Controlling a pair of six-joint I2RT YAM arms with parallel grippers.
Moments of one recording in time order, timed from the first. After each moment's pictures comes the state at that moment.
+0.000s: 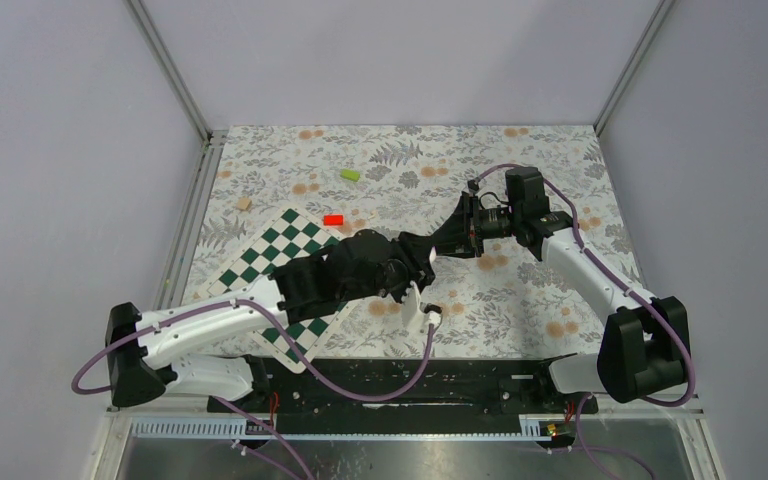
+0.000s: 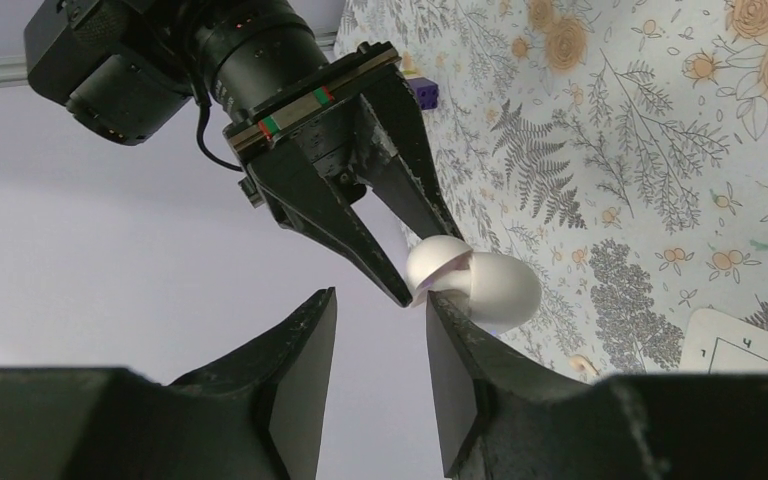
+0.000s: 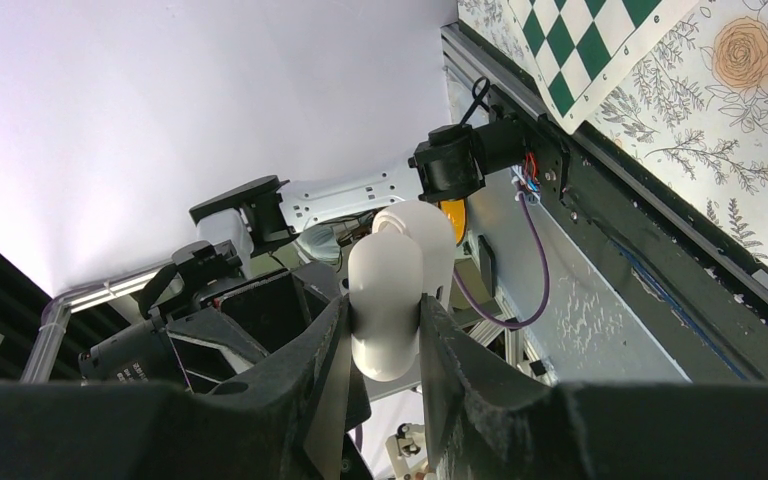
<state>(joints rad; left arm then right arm) -1.15 1.22 1.10 -0.31 0.00 1.44 0.29 1.36 0.96 -0.29 -1.15 1.10</state>
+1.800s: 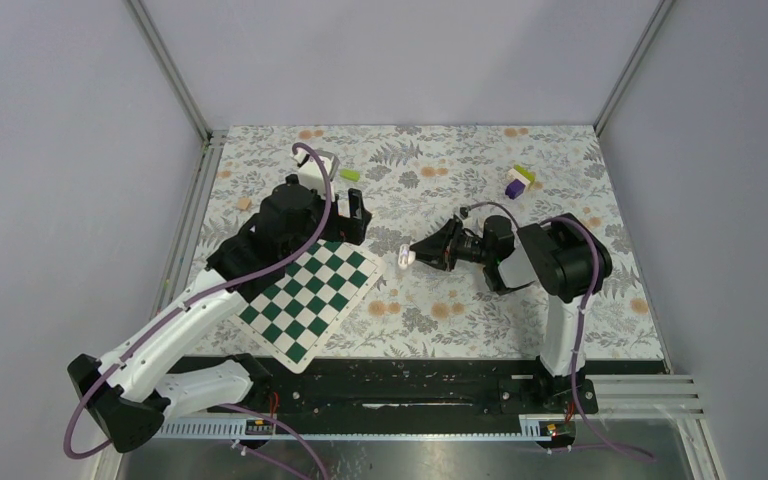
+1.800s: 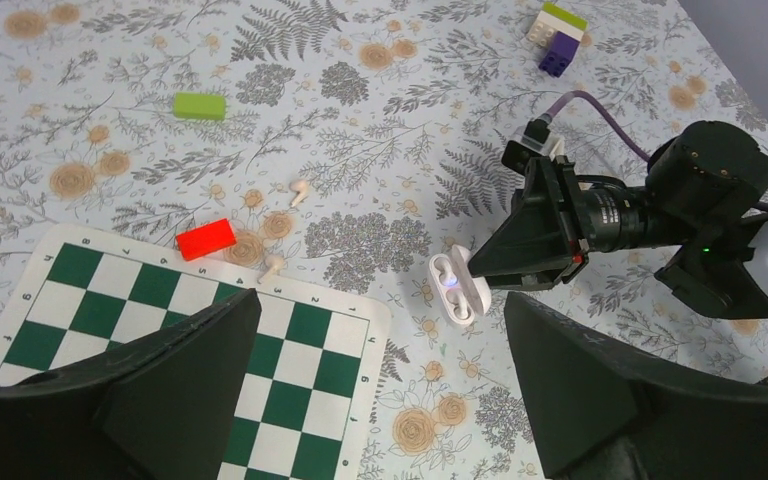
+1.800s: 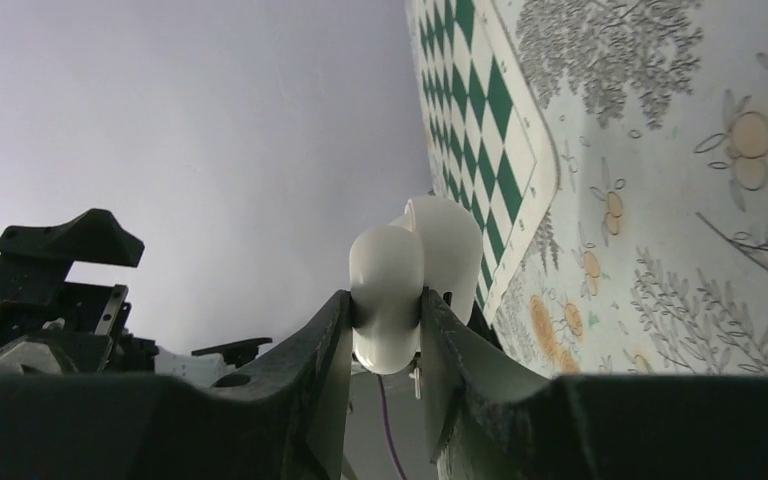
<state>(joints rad) -0.72 1.05 1.10 -0.40 -0.21 -0.27 0.33 2.01 0.60 1.21 -0.91 1.55</state>
